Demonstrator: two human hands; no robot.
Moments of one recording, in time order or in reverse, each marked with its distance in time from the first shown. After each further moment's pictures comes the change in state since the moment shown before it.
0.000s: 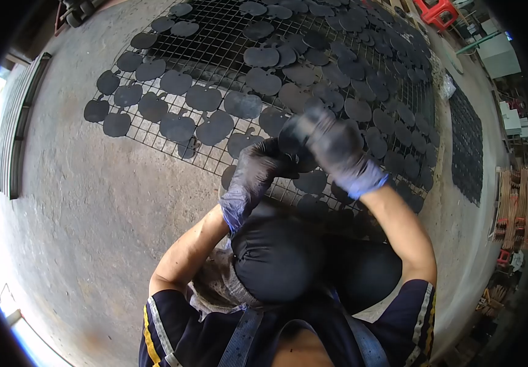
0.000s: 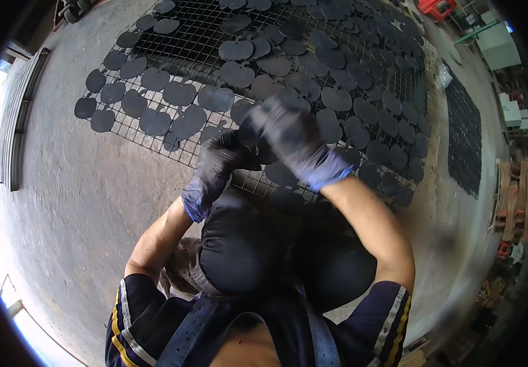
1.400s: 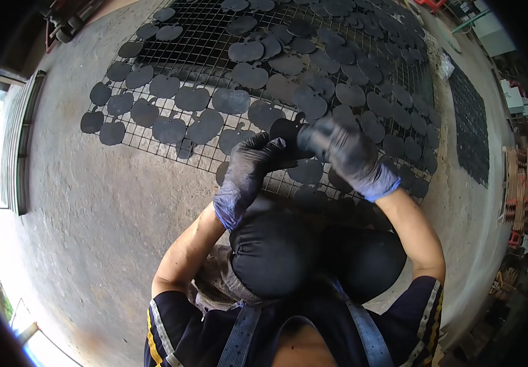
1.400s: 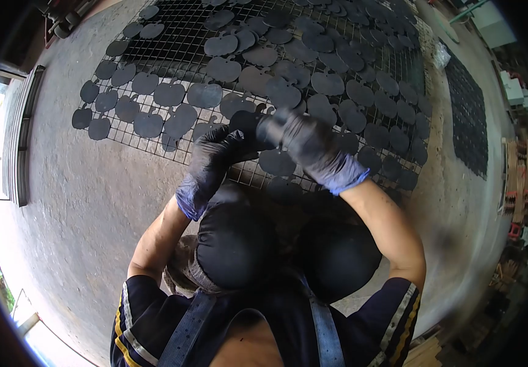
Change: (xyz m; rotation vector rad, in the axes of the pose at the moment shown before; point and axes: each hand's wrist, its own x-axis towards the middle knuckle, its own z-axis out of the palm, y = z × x) left_hand 0.004 -0.014 0.002 -0.121 -0.048 -0.018; right_hand -0.047 0.013 -0.015 0.080 -0.010 0.021
